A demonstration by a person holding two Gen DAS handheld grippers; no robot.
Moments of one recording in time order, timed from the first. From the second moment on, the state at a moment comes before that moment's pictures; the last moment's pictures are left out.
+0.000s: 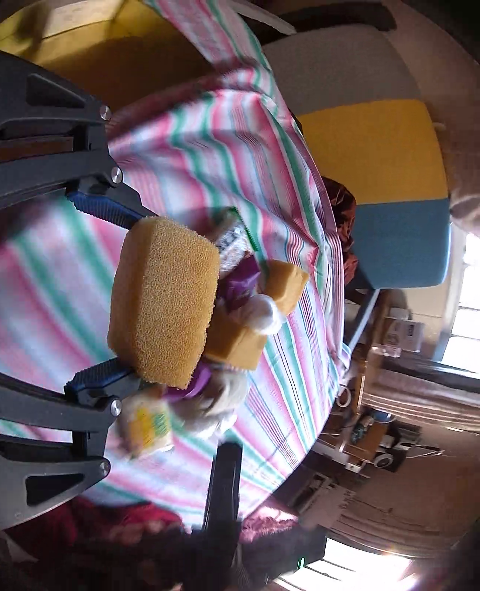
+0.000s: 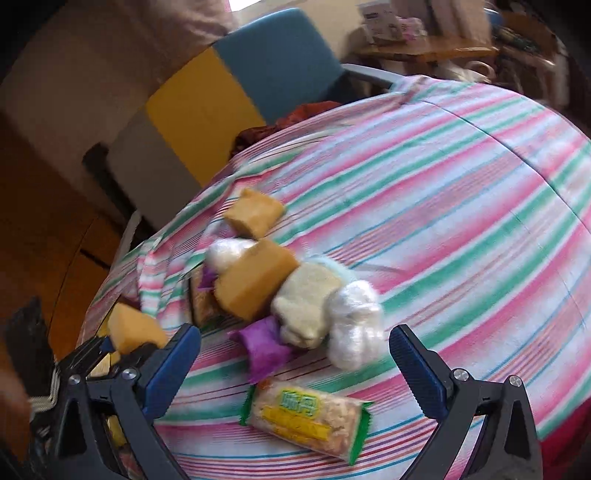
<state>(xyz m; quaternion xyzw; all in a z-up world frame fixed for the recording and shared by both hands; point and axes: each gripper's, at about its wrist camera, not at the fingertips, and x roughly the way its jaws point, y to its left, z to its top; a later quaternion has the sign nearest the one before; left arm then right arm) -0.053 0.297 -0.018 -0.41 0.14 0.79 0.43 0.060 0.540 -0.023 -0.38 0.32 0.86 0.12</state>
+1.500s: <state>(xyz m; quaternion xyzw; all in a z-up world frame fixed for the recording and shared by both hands) -0.020 -0.036 0.004 -0.44 -0.08 0.88 0.17 -0.033 0.471 -0.085 -0.51 0.11 0.85 0.07</state>
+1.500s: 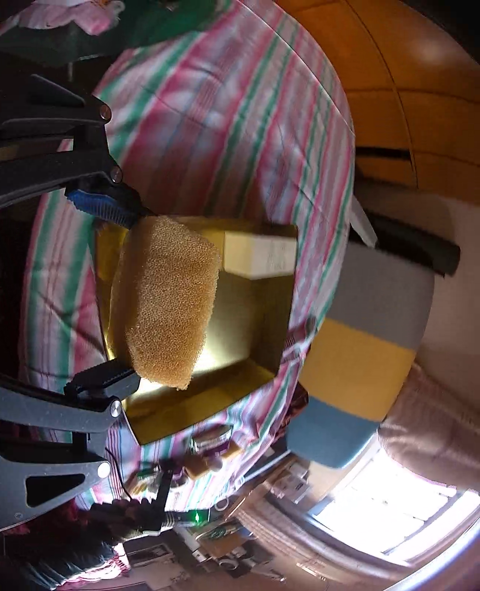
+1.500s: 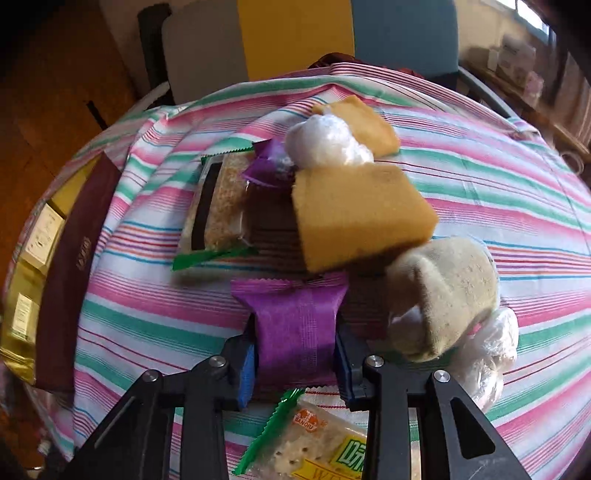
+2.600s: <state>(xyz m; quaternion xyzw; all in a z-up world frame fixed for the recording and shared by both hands) -0.043 0.015 -0.054 -0.50 -0.01 0.85 0.18 -0.030 0.461 -0.085 -0.51 0.08 0.86 0.07</state>
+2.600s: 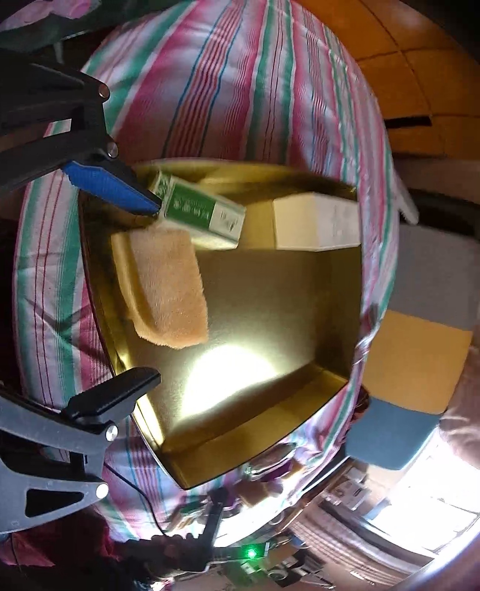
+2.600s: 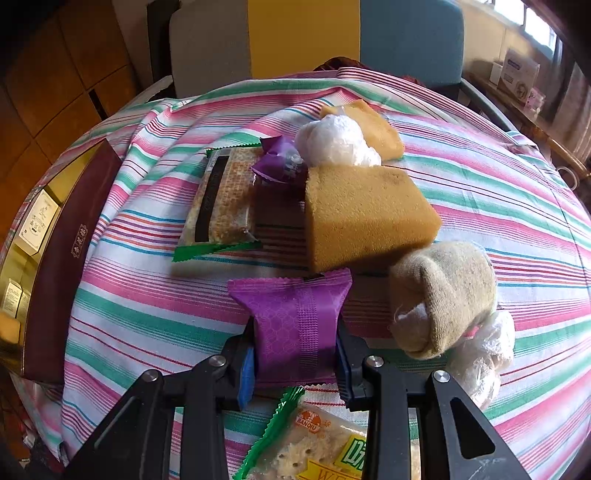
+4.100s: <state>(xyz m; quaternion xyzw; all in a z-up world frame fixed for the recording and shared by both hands) -0.026 -0.070 -0.027 -0.41 -0.11 0.90 0.13 -0.130 0.129 -0.069 -0.54 0.11 0.81 -0.20</state>
